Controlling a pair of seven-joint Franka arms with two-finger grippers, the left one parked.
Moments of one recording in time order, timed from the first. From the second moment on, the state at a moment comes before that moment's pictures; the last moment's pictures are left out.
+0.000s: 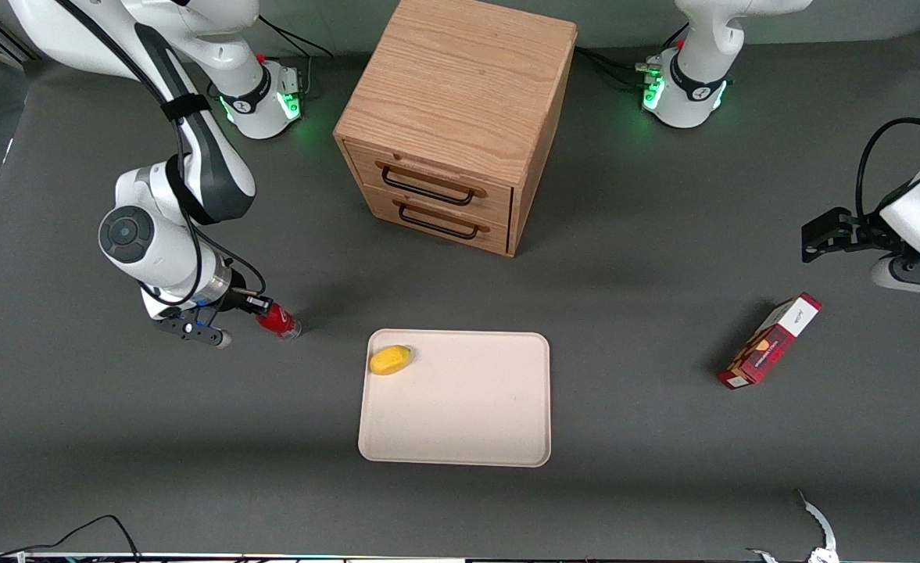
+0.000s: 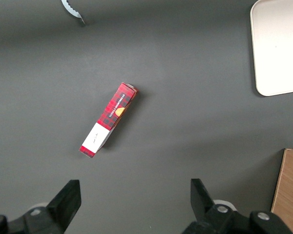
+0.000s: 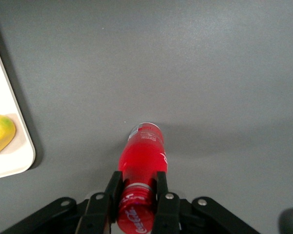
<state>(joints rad) 0.02 0.24 0.19 -2.05 -0.04 2.28 0.54</state>
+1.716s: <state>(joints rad) 0.21 0.82 0.30 -0.95 -0.13 1.85 1.09</state>
